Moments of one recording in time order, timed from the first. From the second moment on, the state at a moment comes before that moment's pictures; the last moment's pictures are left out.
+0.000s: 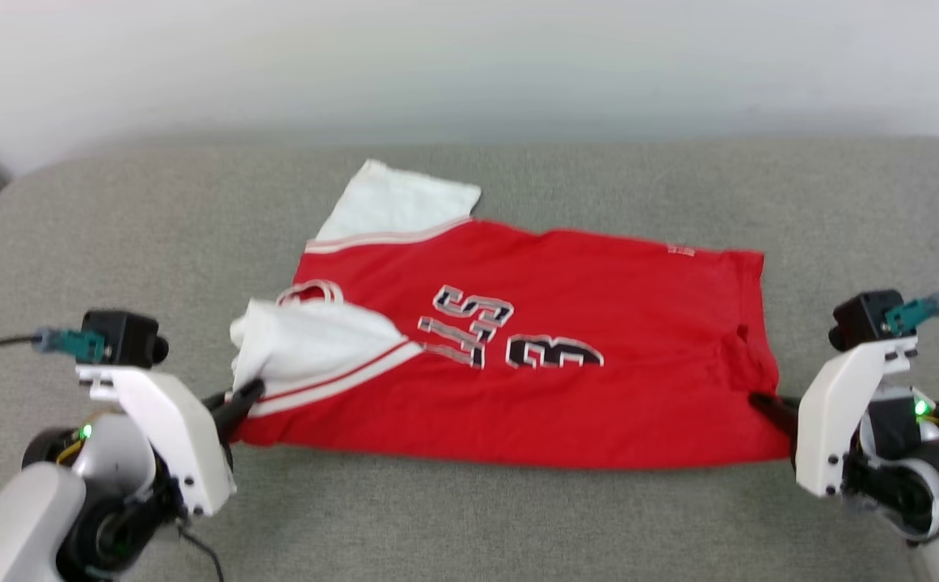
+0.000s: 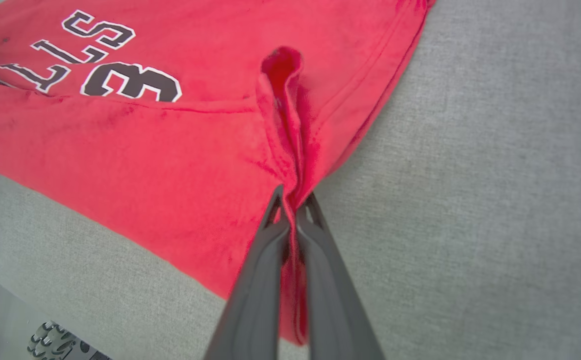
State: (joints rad) left arm -0.30 0.67 -0.43 0.04 -1.02 0.06 0.47; right arm -0.32 -0.33 0.15 0.23 0.58 0.13 0.76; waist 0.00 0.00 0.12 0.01
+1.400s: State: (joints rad) left arm -0.47 0.60 -0.35 0.15 -0.80 0.17 0.09; right arm -0.13 -0.17 0.03 -0.07 0.29 0.13 0.11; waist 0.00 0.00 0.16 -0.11
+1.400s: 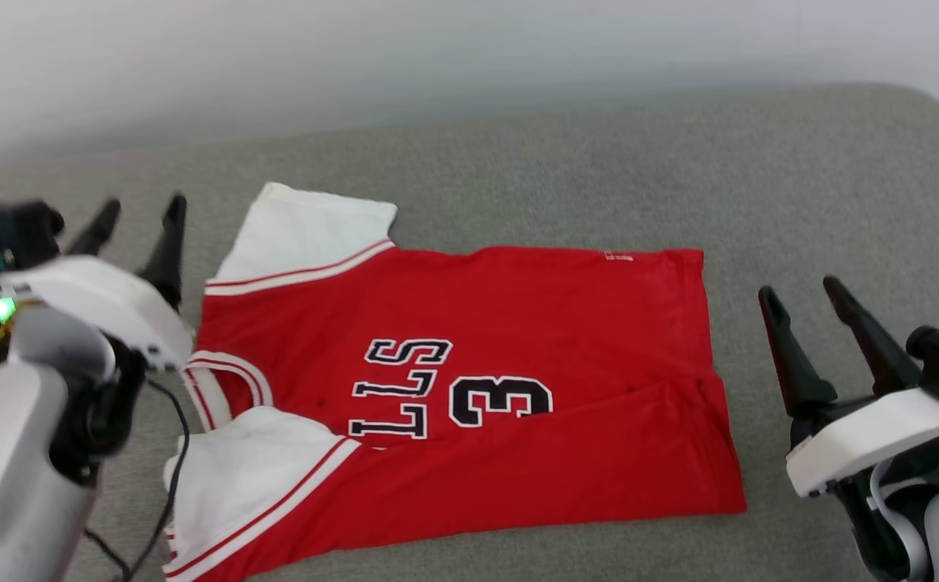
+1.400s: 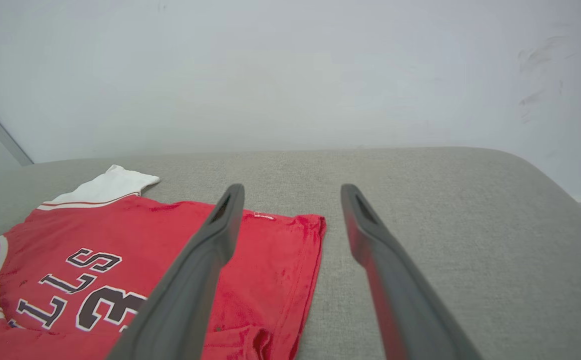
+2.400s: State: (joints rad) left arm -1.05 0.89 -0.43 0.41 -0.92 0.11 1.01; right arm -0.31 -0.11 0.12 -0.09 0.33 0.13 -0.03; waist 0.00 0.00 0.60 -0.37
